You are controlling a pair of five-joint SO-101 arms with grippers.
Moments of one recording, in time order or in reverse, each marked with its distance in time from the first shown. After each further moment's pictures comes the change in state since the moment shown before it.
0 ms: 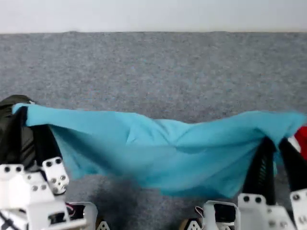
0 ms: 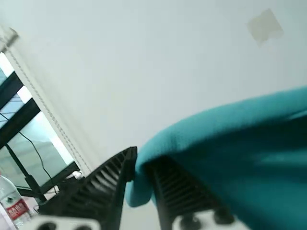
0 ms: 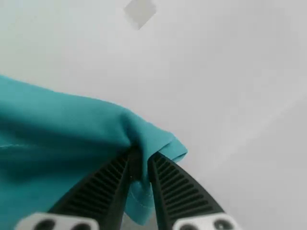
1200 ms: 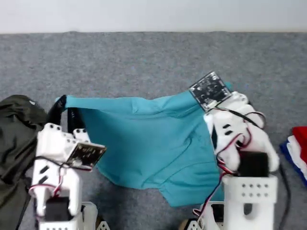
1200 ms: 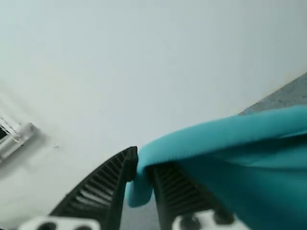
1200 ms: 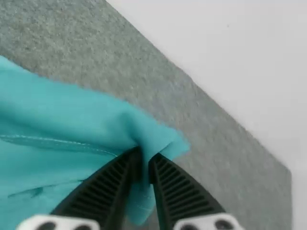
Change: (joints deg) left arm 0.1 1.0 40.9 -20.9 0.3; right arm -6.5 7.9 69.3 -46.0 0.2
